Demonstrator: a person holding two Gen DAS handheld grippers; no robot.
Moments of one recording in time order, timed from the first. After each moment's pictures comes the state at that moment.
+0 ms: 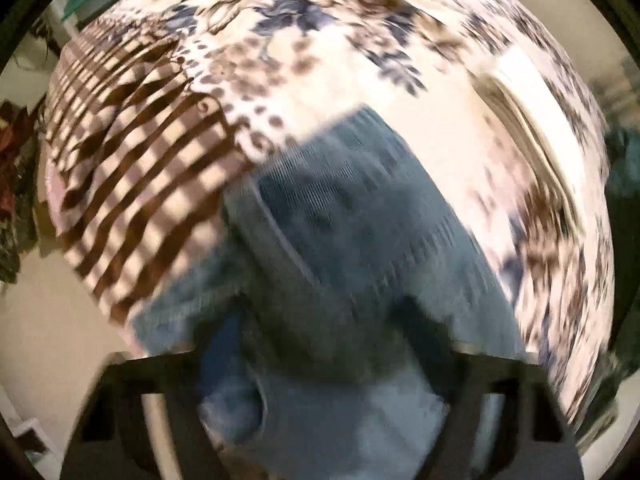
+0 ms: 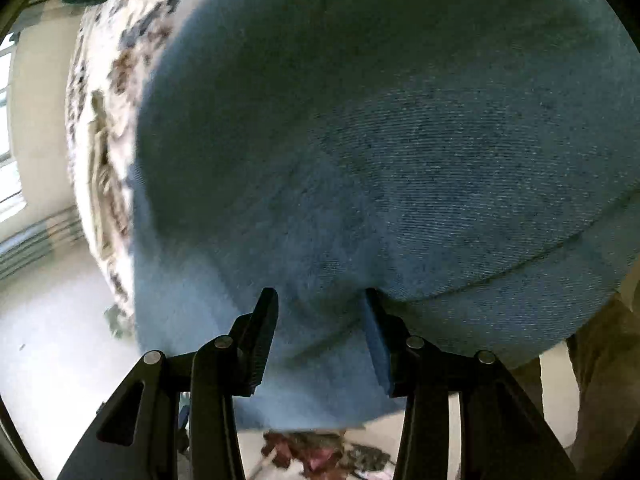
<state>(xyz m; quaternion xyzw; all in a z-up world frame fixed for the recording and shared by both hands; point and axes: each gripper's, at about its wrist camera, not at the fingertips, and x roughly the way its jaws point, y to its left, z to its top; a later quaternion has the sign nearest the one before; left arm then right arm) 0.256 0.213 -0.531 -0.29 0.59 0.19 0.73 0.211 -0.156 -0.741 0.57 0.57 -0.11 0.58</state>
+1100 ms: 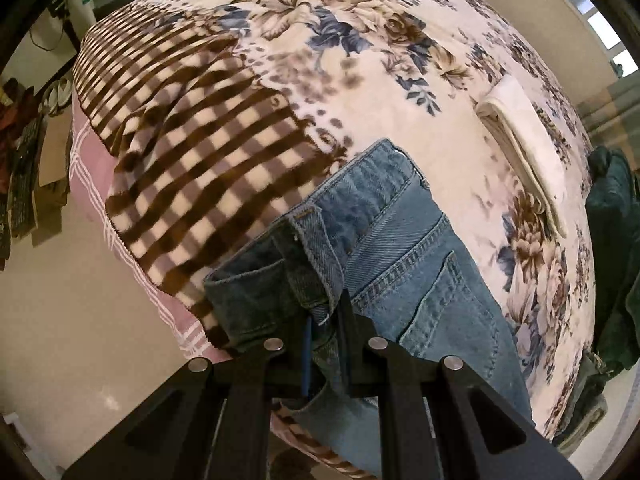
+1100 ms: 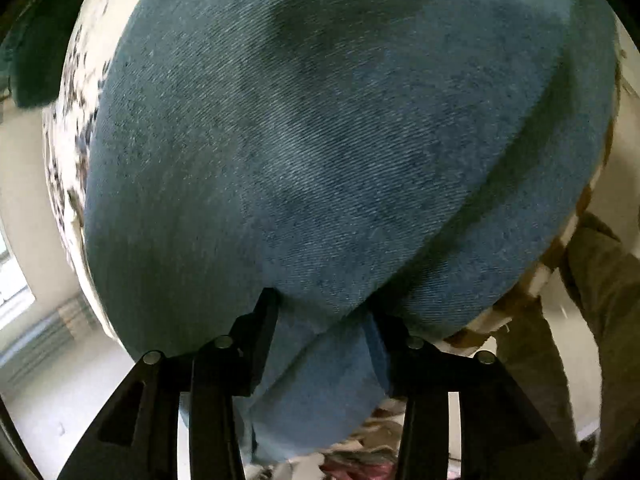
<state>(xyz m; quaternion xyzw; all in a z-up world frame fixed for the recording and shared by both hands) 0.183 0.233 -0.502 -0.31 0.56 0.19 0.74 0.174 -0.188 -0.744 0.63 0.52 -0.20 0.55</state>
